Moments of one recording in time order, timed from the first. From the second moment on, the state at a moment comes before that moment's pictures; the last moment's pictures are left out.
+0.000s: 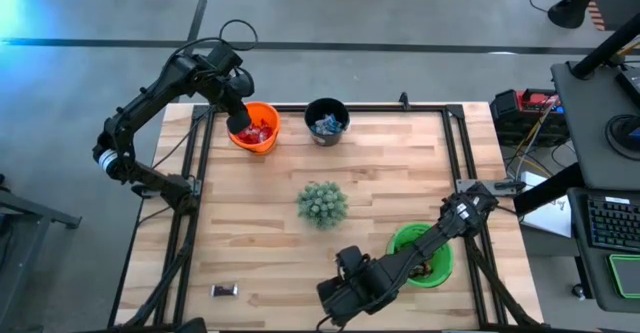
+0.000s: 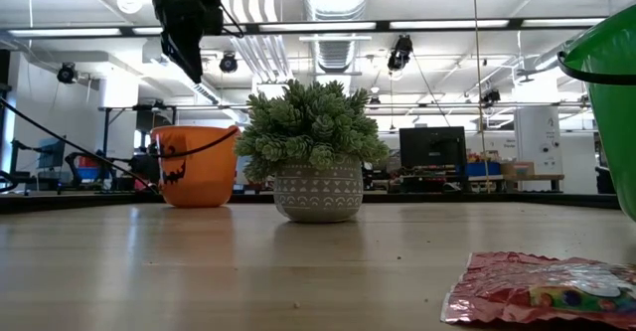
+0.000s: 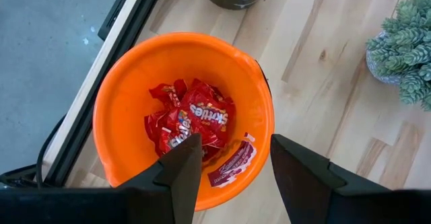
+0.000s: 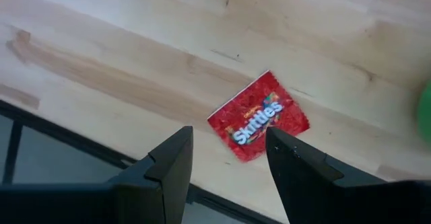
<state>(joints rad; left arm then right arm) 0.85 1.42 1.52 -1.30 0.20 0.36 0.59 2.28 2.28 -1.39 0.15 1.80</state>
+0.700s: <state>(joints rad) 0.85 1.42 1.52 -1.30 0.19 0.37 0.60 2.38 2.28 -1.22 0.14 2.02</state>
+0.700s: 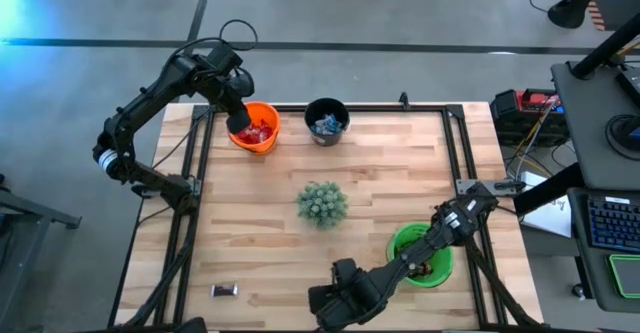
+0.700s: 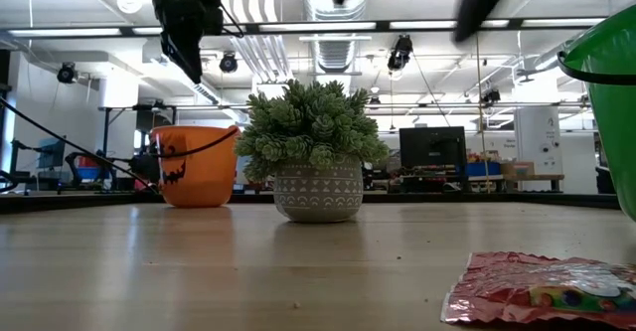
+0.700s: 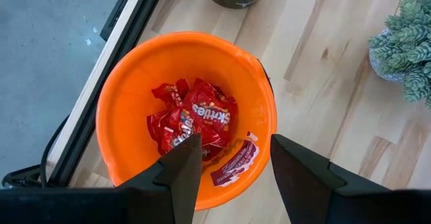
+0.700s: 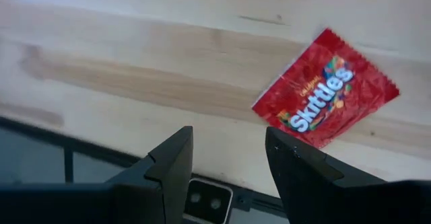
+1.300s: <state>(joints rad) 0.85 1.42 1.52 -1.29 0.19 0.38 0.62 2.49 2.27 -1.22 0.12 2.29</state>
